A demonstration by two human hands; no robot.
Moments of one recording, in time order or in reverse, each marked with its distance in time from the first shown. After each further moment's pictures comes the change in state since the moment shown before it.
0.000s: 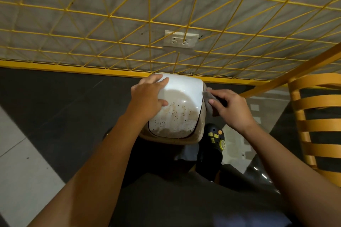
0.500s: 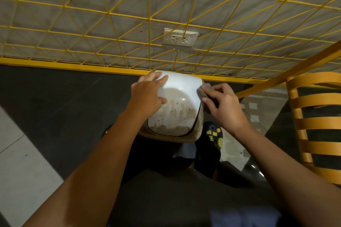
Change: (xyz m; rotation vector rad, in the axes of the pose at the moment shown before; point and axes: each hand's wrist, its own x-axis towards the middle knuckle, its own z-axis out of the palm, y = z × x) left_hand 0.001 -0.001 0.003 -0.029 0.018 -0.002; right_hand -0.008 -0.017 0.007 -0.099 0.036 -0.104
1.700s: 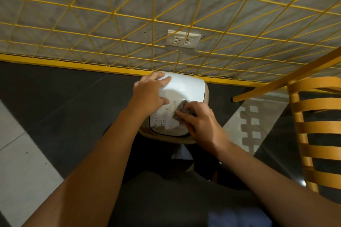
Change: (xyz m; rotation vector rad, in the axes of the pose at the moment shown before) left_hand 0.003 -0.004 -0.005 0.007 -0.038 0.027; right_hand -0.028 -0.031 0.034 -0.119 -0.028 -0.416
